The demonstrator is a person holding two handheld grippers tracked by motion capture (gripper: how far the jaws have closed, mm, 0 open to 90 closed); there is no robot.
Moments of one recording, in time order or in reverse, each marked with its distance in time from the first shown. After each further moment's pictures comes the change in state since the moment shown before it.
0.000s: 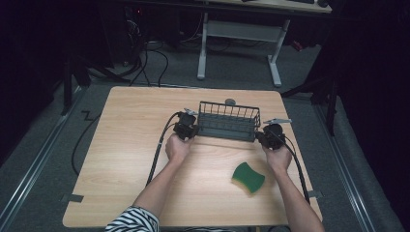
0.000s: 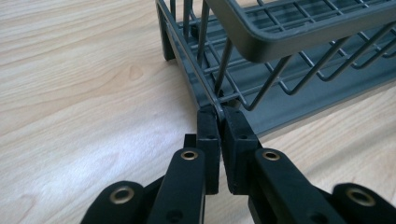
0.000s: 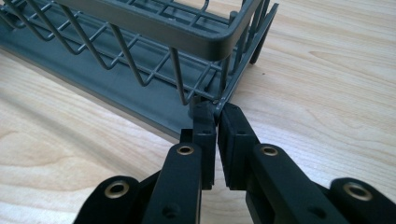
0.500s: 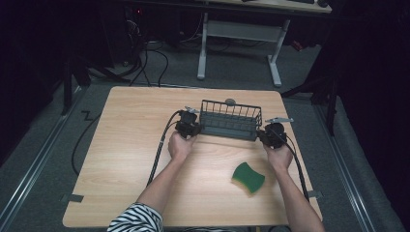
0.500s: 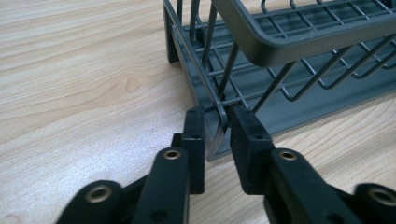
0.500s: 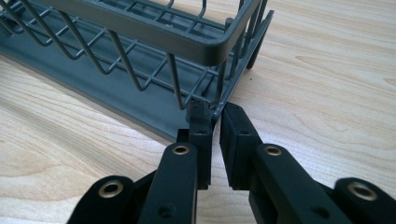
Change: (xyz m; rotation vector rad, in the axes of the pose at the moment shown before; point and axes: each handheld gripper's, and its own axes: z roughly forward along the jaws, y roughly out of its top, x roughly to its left) left arm 0.000 0.006 0.008 -0.023 -0.006 -0.038; right arm -0.006 0.002 0.001 -0.017 -0.025 0.013
